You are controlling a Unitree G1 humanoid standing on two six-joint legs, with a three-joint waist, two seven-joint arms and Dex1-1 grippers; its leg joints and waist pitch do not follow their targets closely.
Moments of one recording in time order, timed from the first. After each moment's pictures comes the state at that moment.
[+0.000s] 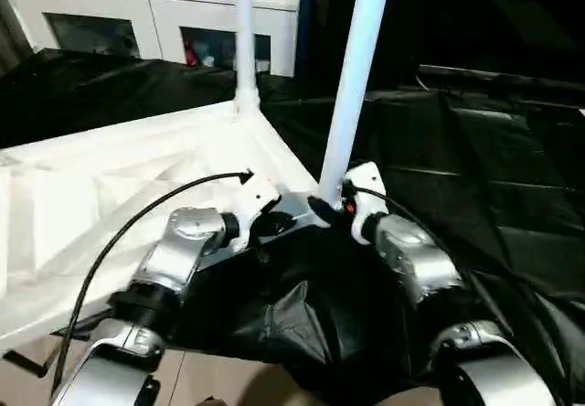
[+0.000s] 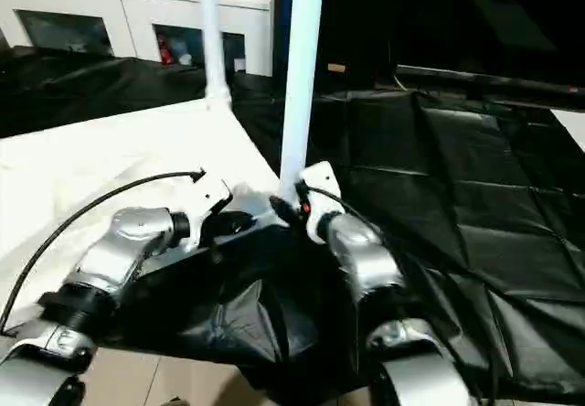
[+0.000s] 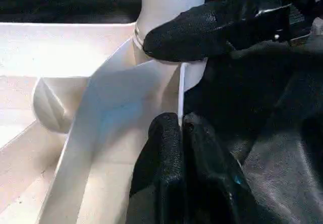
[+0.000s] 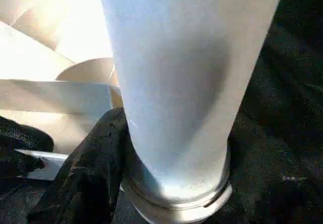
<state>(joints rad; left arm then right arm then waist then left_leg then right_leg) -0.56 0.23 -0.19 0.54 0.06 0.22 -0.86 -0.60 -0.04 0.03 0.77 0.04 0.11 0.48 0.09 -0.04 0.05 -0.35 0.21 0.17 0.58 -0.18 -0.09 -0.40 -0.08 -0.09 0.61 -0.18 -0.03</state>
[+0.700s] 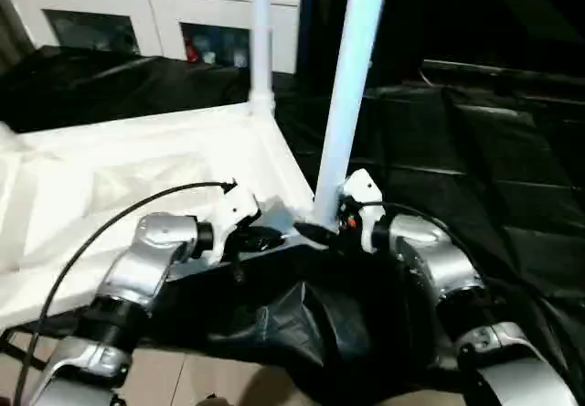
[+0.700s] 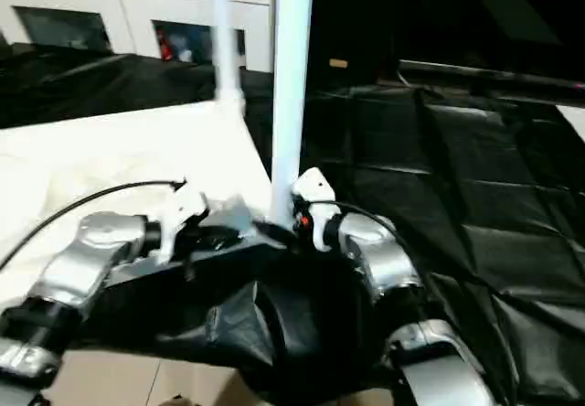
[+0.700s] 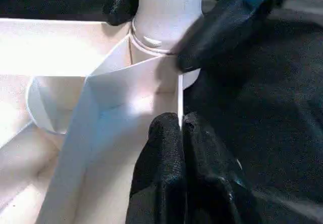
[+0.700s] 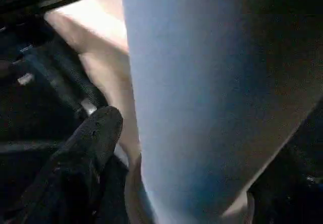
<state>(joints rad) -0.45 0.41 -0.20 0.38 -0.04 0.19 -1.18 -0.55 -0.22 0.17 0.63 0.07 0.09 1.05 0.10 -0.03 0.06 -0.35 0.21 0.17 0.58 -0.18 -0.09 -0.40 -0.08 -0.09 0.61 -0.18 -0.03</state>
